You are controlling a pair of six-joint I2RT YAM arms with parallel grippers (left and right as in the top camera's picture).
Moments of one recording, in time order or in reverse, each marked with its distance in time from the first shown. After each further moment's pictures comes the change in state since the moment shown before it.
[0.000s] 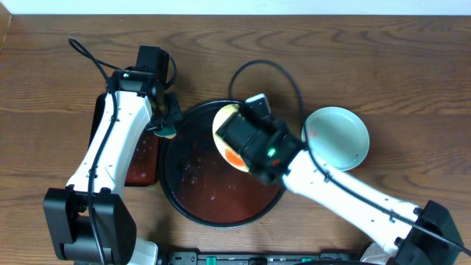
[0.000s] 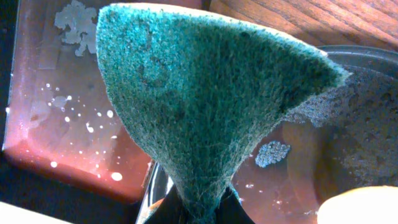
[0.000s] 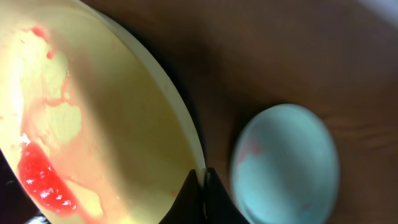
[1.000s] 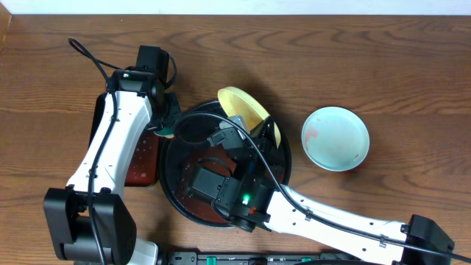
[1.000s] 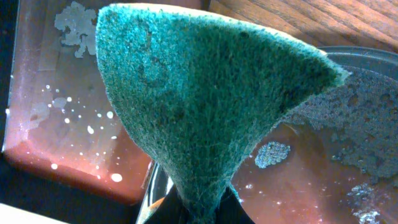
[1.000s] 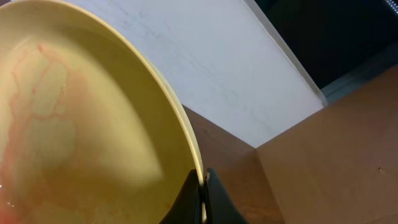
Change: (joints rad) left arm 0.000 0.000 0.000 0.003 0.000 0.002; right arm 0.259 0.000 0.000 -0.006 0.752 -0.003
